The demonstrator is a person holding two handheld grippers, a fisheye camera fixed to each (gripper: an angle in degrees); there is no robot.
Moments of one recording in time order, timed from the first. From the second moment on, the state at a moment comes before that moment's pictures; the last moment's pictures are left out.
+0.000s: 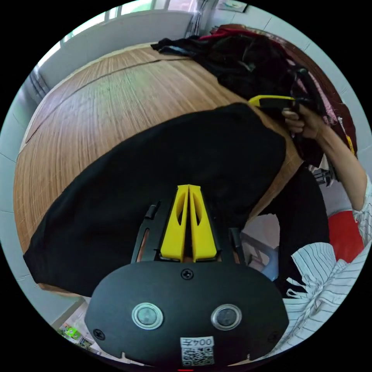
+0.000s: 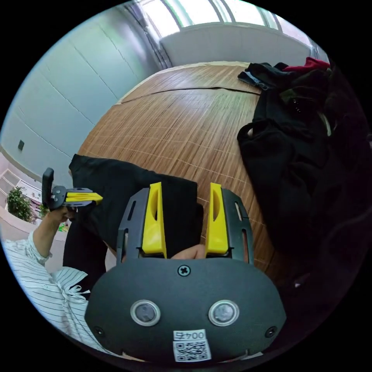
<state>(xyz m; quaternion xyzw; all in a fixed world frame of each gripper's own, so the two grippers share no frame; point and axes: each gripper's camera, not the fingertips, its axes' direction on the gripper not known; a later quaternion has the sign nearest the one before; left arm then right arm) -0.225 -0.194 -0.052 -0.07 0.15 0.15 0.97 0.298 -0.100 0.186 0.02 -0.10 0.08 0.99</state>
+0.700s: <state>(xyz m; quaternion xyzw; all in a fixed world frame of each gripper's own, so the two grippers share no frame) -0.171 -0.151 -0.090 0.04 0.23 0.12 0.97 0.142 0.015 0.153 0.10 0.01 -0.12 0.99</state>
